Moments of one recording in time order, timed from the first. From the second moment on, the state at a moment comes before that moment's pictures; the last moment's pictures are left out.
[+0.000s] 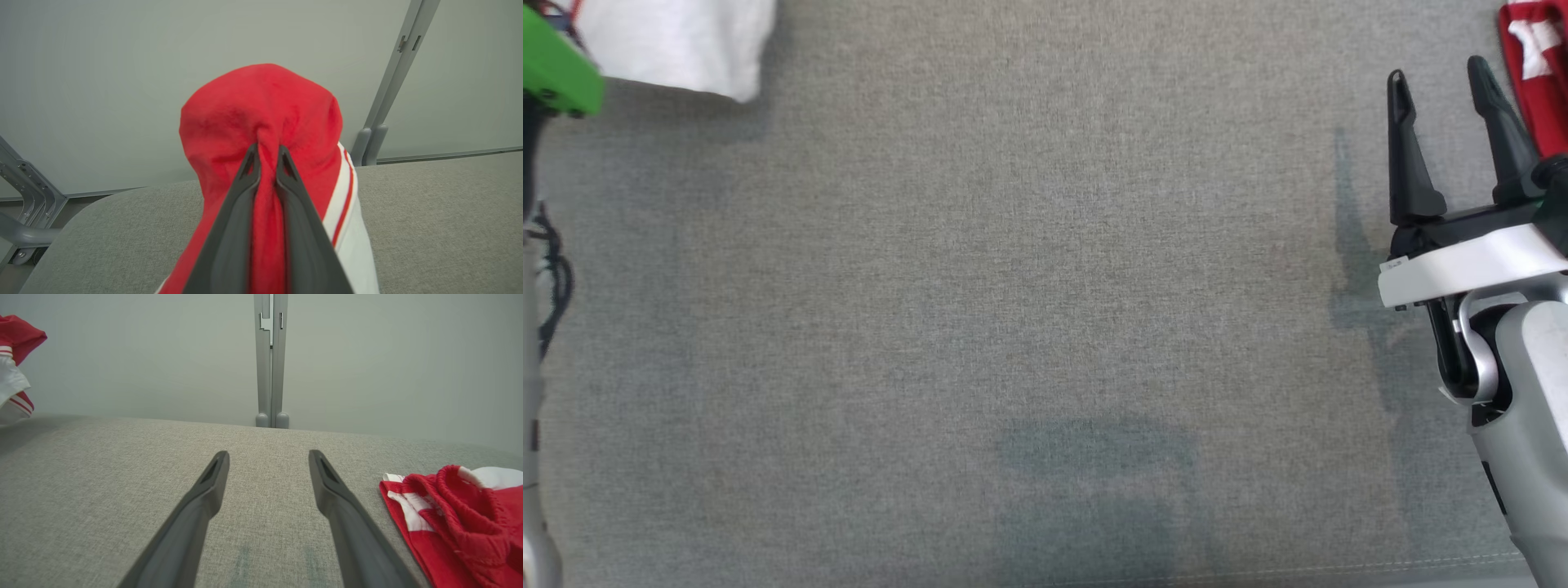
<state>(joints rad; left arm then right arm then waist) -0.92 0.33 -0.14 0.40 -0.50 -0.12 0.09 -0.36 -0.32 0.24 0.03 0.30 -0.10 -0.22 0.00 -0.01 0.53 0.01</state>
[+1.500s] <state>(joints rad) -0.65 0.24 -0.89 0.41 -0.36 -0.11 -0.02 -0.20 -0.18 0.34 0.20 0.35 -0.05 -0.25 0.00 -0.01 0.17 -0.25</state>
